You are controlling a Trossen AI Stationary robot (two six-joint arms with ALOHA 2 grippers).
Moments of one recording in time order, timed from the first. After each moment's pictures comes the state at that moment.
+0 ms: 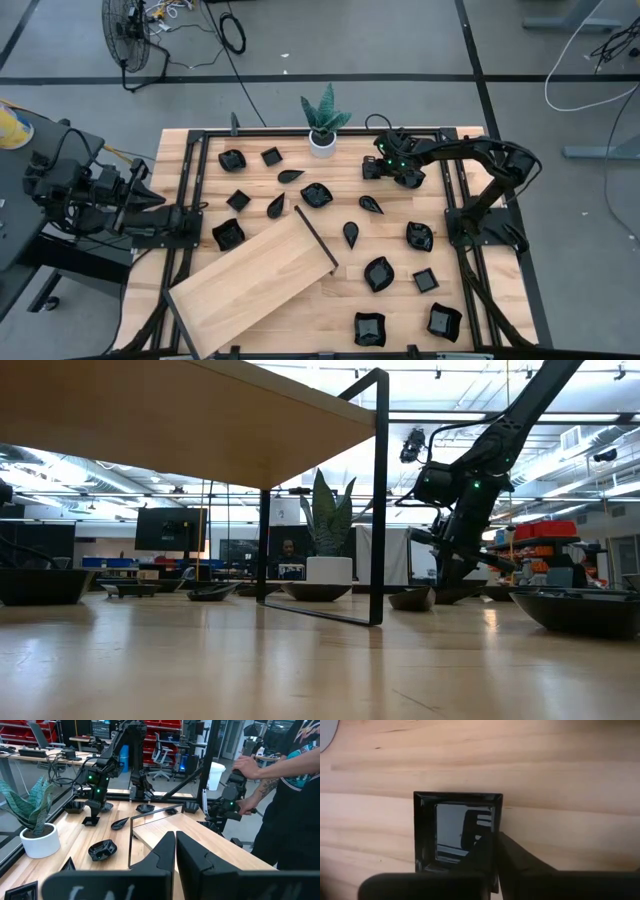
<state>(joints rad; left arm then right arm) 0.00 0.01 1.00 -1.07 0.09 -0.10 -0.66 1.64 0.77 -0.30 -0.03 0.90</state>
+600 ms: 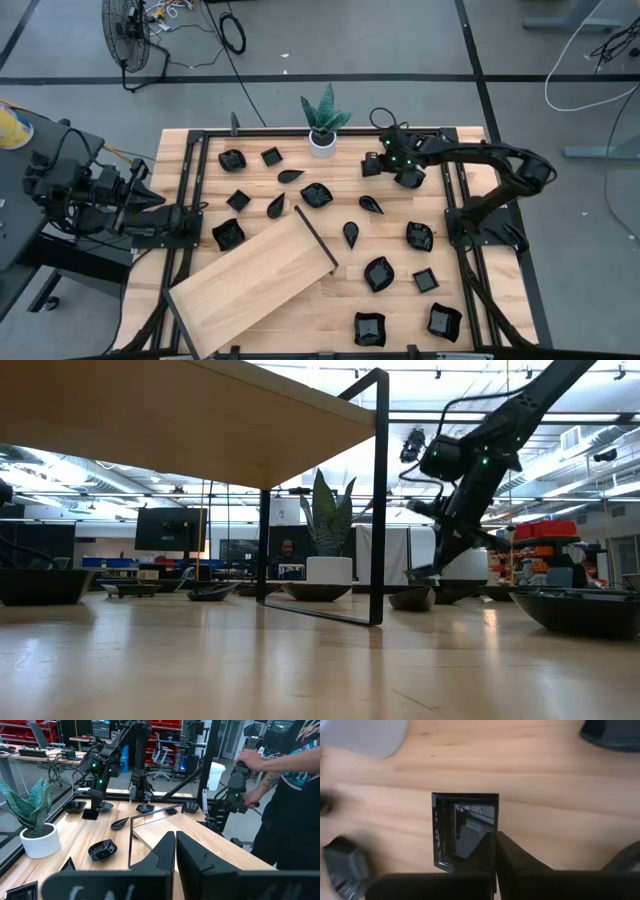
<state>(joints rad) 0.00 0.01 1.00 -1.07 0.09 -0.10 -0.64 1.47 0.77 -0.34 -0.05 0.86</state>
